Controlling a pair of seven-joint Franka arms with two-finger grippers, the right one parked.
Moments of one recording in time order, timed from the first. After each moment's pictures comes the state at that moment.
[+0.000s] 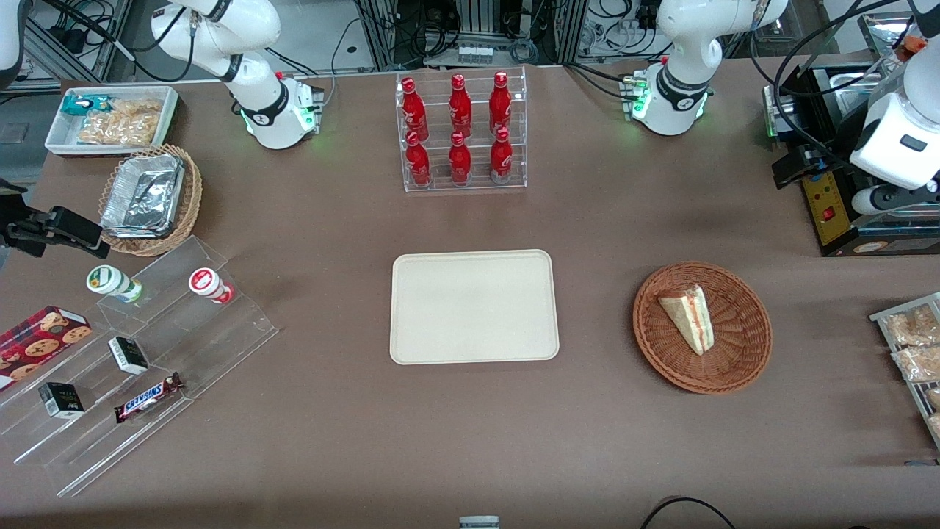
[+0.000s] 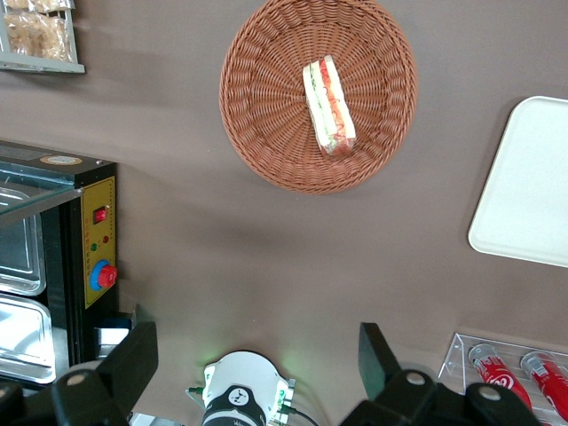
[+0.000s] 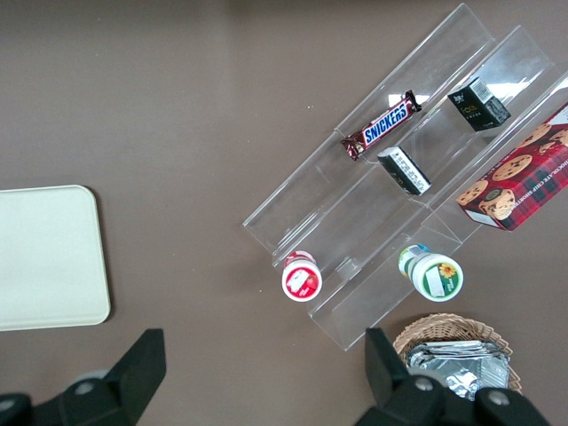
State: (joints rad) arm 0.17 0.01 -0.29 -1.49 0.06 1.30 -0.29
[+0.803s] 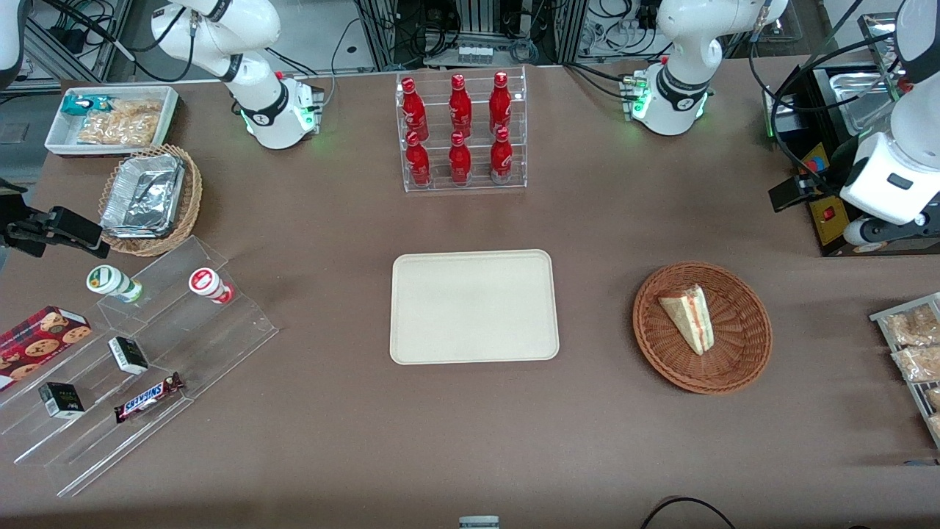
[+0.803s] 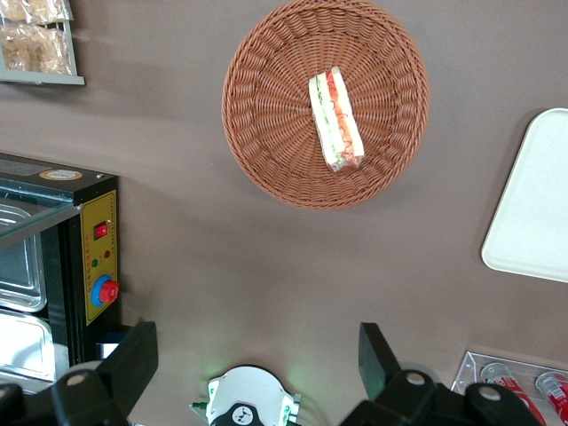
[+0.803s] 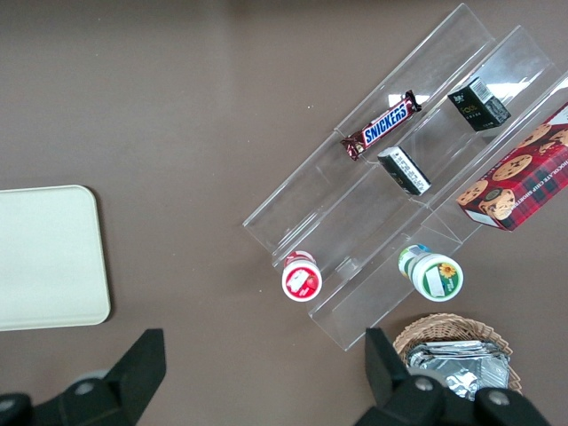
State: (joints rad) arm 0.17 0.07 -0.29 -1.49 0.09 1.35 -0.29
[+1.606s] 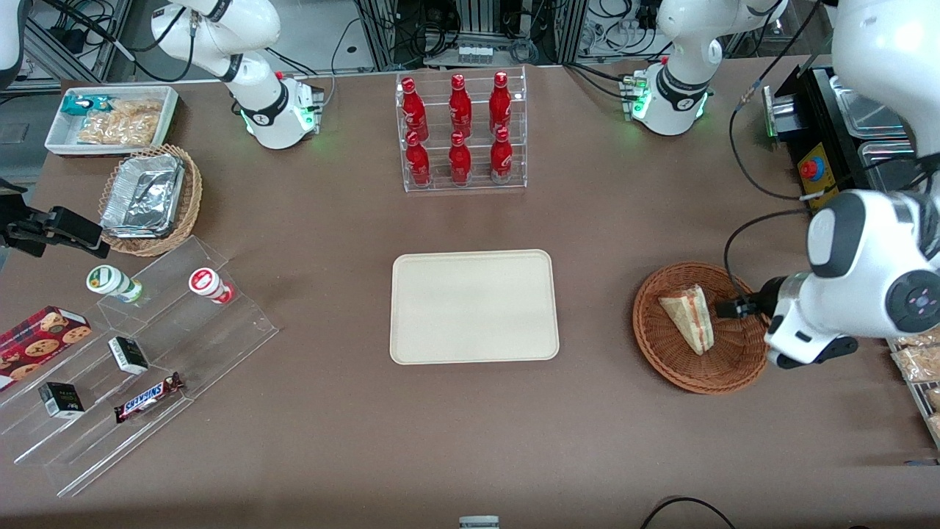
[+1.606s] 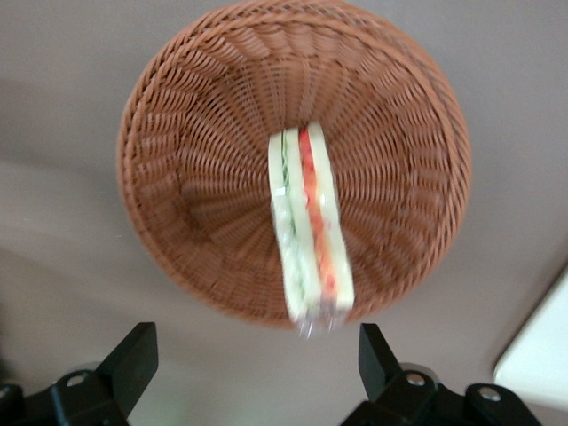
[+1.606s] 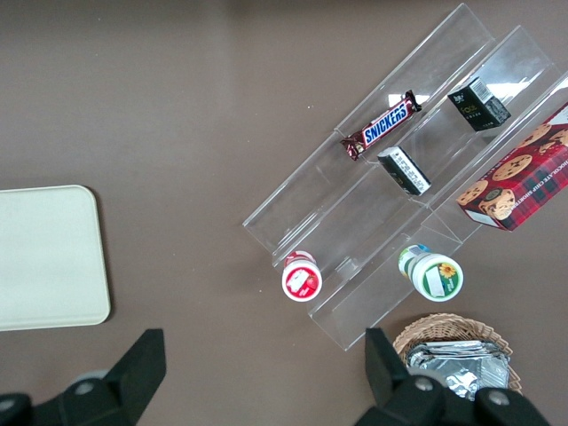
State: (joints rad) arm 0.18 0.50 -0.28 -1.54 0.09 1.72 -0.43
